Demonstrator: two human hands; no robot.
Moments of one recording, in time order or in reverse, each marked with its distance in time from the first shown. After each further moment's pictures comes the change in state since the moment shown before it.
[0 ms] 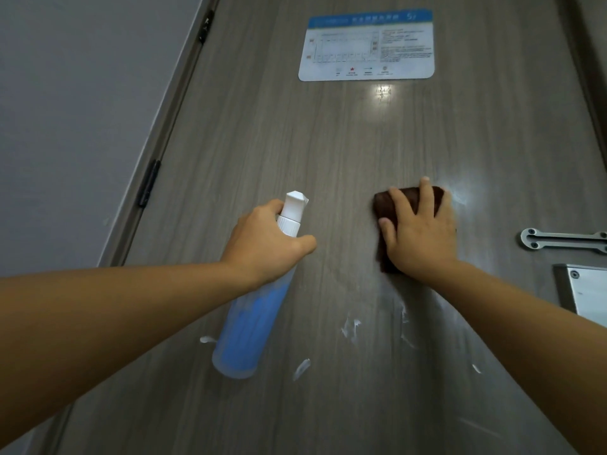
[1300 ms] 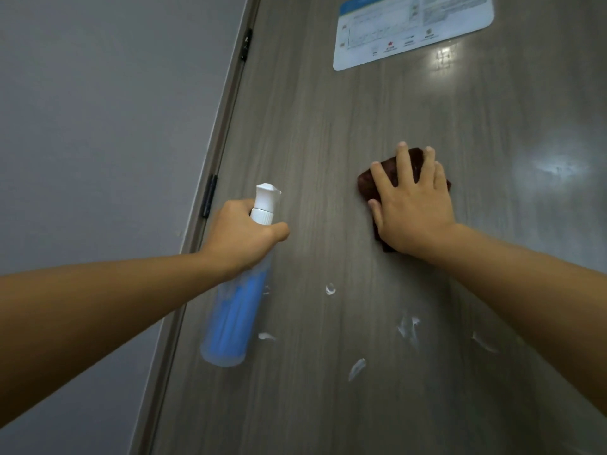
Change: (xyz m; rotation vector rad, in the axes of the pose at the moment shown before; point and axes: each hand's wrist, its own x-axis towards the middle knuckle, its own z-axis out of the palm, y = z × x) left_hand 0.004 -0.031 -0.063 0.222 0.124 -0.108; right_hand 0.022 -0.079 0.011 -0.044 0.052 -0.265
